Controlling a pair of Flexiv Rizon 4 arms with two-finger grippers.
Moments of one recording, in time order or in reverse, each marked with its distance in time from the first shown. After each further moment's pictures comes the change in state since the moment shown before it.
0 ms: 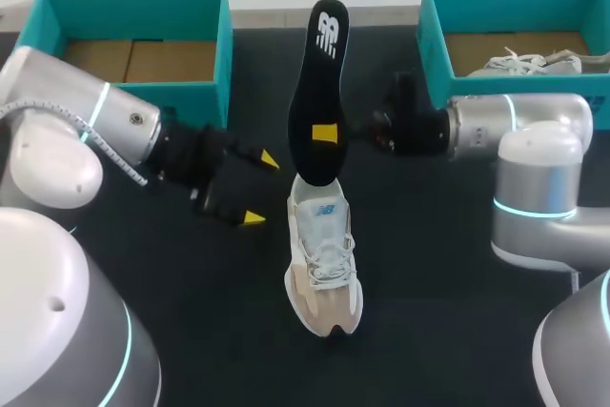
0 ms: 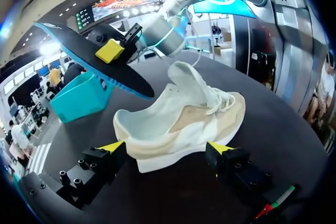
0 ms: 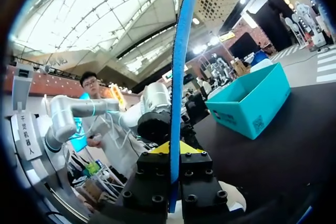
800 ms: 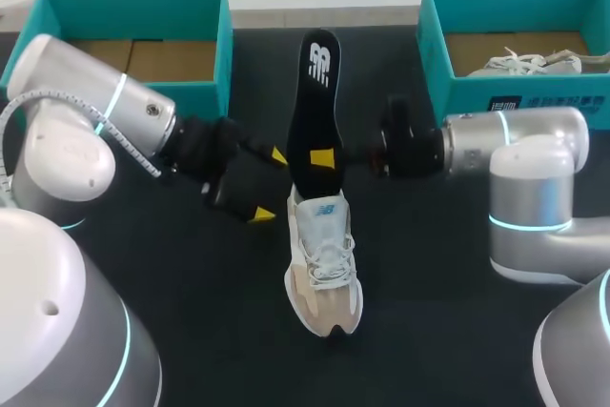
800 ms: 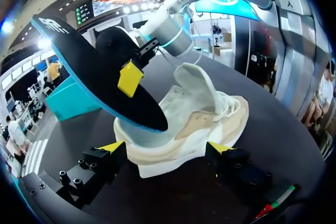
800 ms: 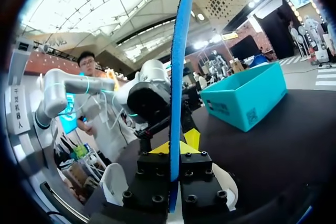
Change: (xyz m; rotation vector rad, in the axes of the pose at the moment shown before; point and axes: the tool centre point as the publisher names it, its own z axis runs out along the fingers) left arm -0.008 -0.007 0.011 -0.022 0.027 -0.028; right arm -0.016 -0.041 0.003 0.062 -0.049 -0.122
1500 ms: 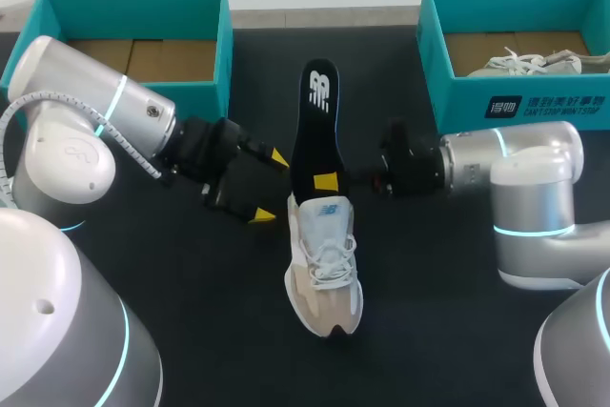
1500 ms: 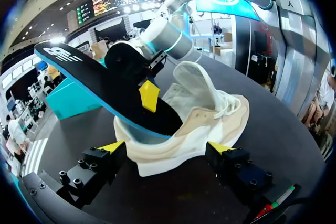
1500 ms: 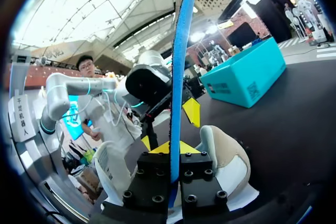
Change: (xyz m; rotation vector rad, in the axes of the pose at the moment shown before) left arm 0.001 0.003 0.001 -0.003 -0.002 -0.005; right arm 0.001 -0.043 -0.002 0.047 0.041 0.127
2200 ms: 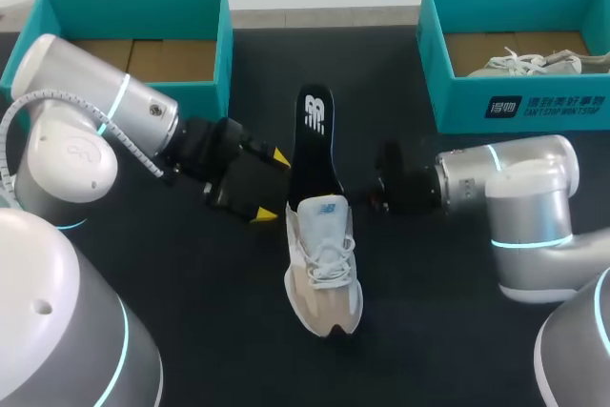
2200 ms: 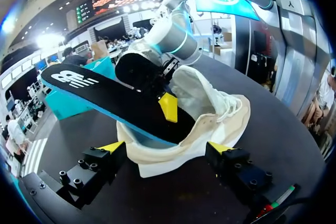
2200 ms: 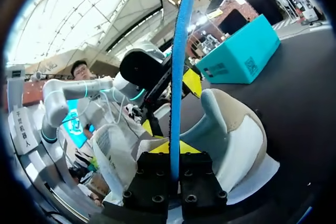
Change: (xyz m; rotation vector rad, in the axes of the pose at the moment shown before) left arm -0.002 0.000 0.002 -0.004 0.007 0.001; right arm 0.006 -0.032 0.006 0.037 -0.009 0.113
